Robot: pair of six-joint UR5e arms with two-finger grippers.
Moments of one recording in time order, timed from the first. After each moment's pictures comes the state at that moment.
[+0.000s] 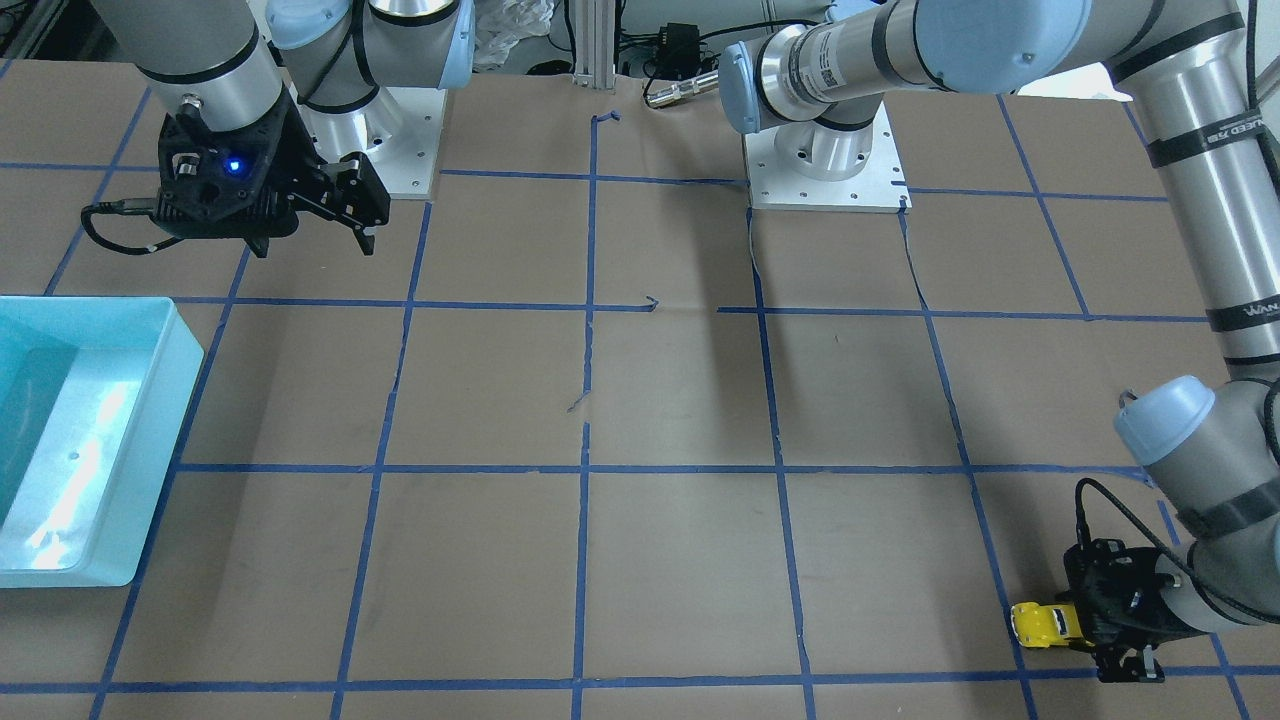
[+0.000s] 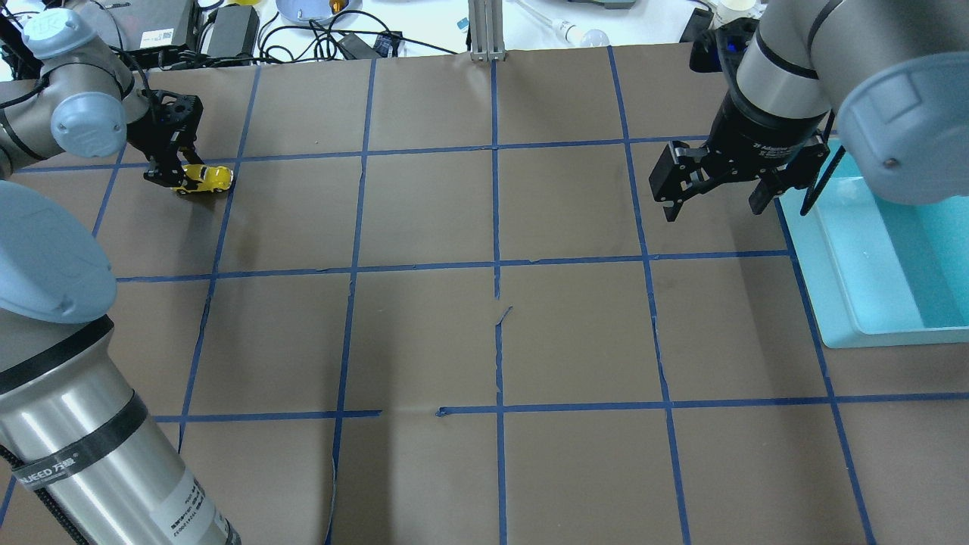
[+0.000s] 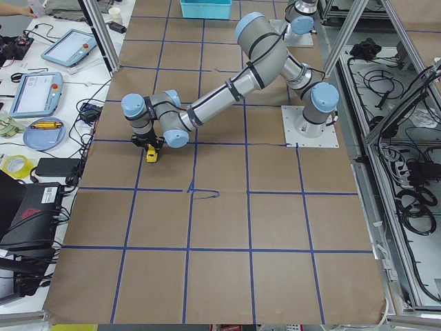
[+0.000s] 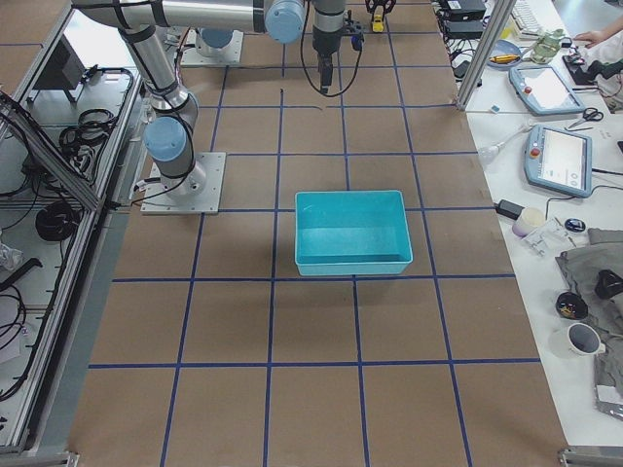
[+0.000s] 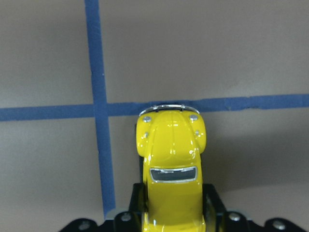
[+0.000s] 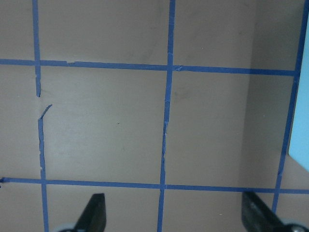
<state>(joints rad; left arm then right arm) -1.17 -2.36 -1.25 -1.12 1.56 2.01 1.57 -1.62 1.68 -1.59 -1.57 -0.05</state>
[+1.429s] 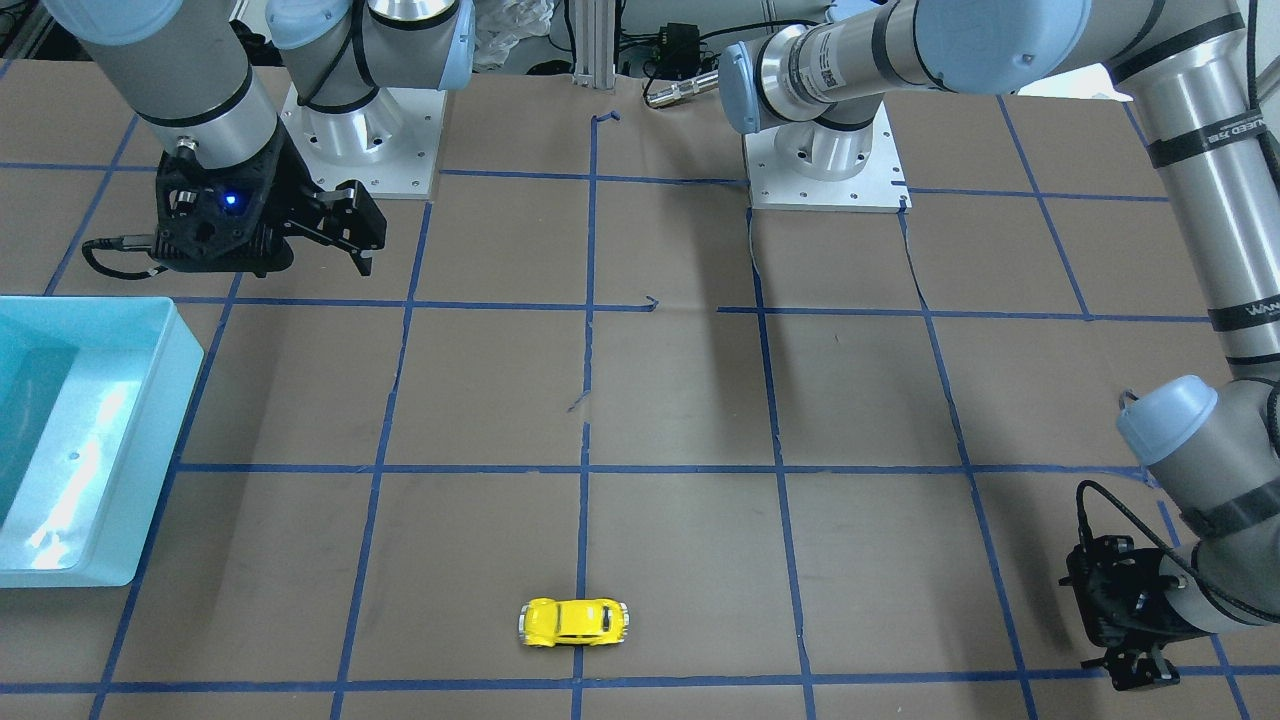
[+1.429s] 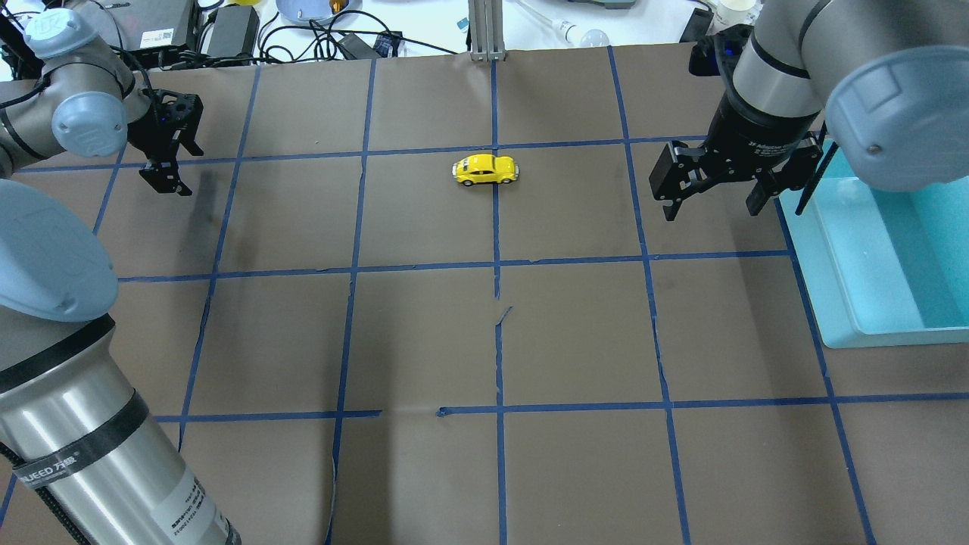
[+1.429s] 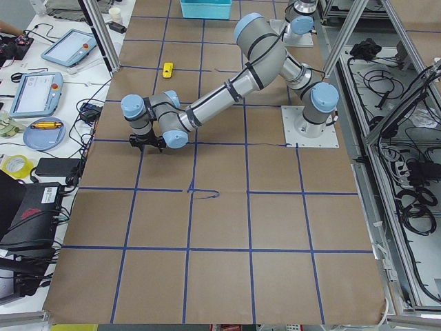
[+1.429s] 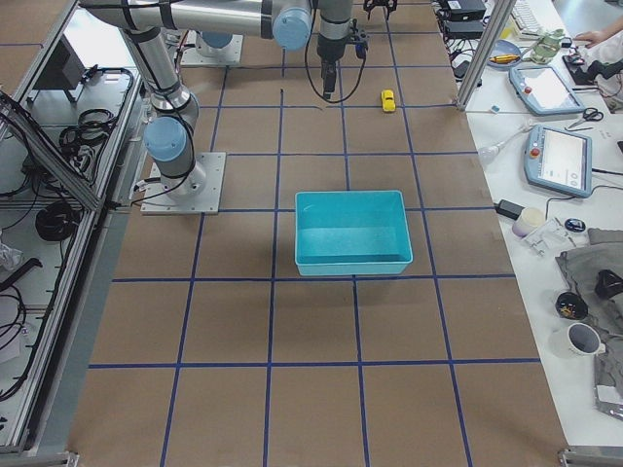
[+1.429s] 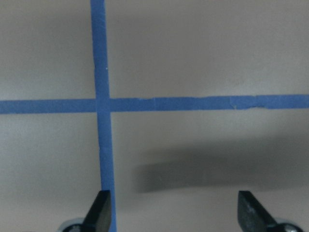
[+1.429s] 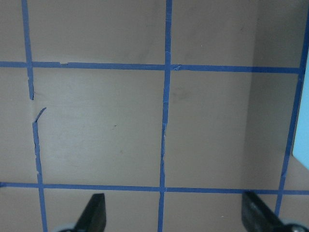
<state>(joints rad) -1.17 -2.35 -1.24 -1.12 1.56 1.99 1.56 -1.57 1.67 -1.60 -1.56 -0.05</state>
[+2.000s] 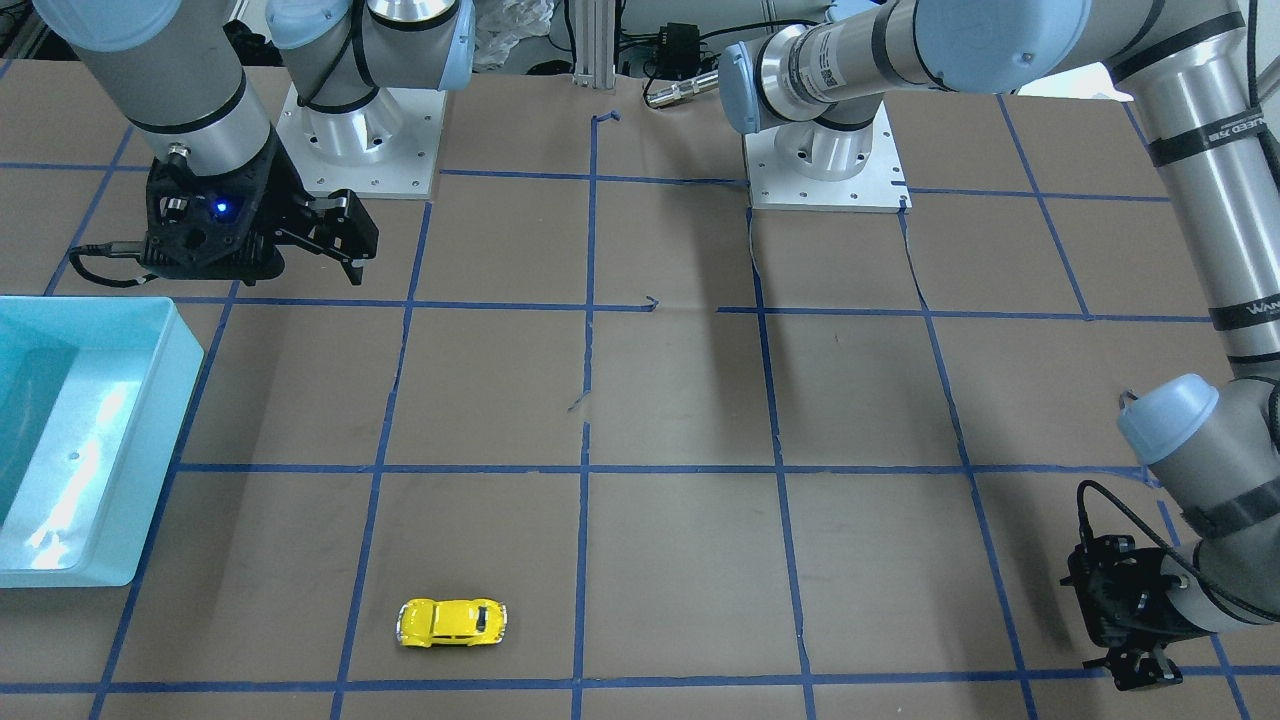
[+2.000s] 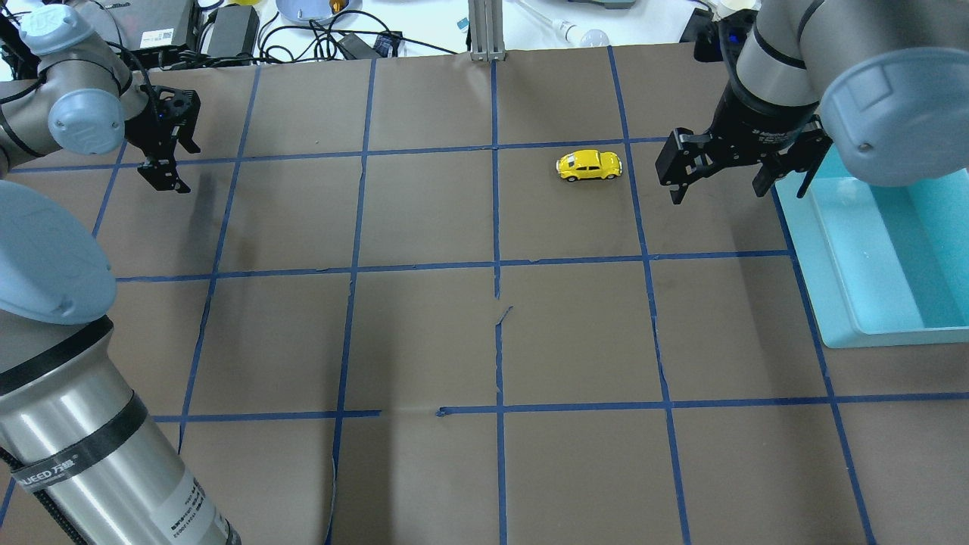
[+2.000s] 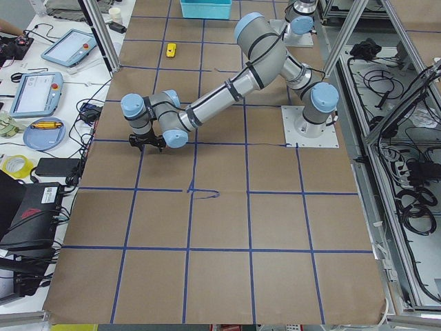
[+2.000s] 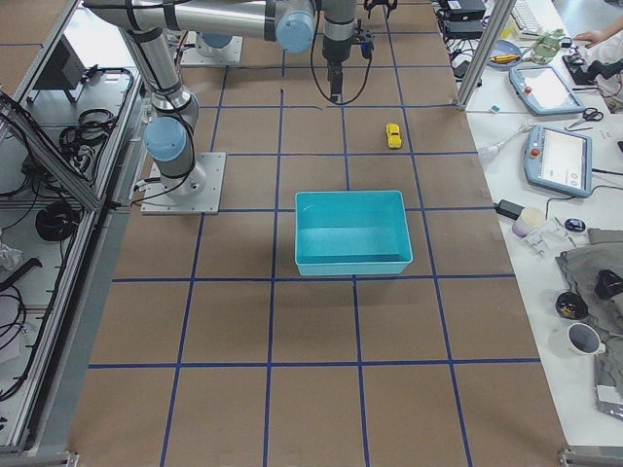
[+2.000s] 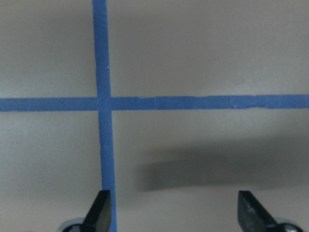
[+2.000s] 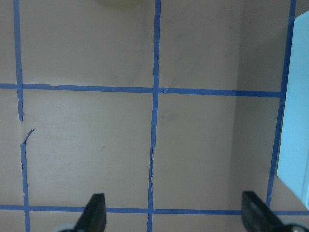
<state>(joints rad) -1.17 -2.33 -1.24 -1.13 1.56 1.93 1.55 -1.56 1.67 -1.69 -1.59 -0.08</state>
